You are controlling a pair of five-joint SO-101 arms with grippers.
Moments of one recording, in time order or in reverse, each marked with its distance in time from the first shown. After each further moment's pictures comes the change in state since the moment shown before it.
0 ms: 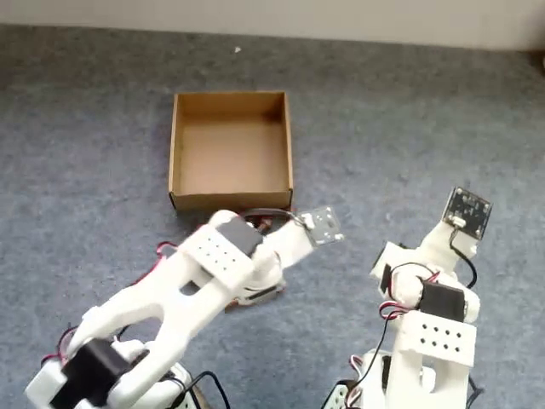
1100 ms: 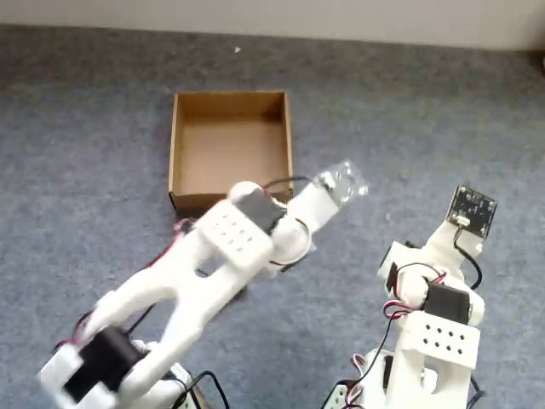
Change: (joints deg) left arm 1.6 4.3 -20.5 6.9 11.3; right arm 1.8 -0.1 -0.6 -1.1 5.2
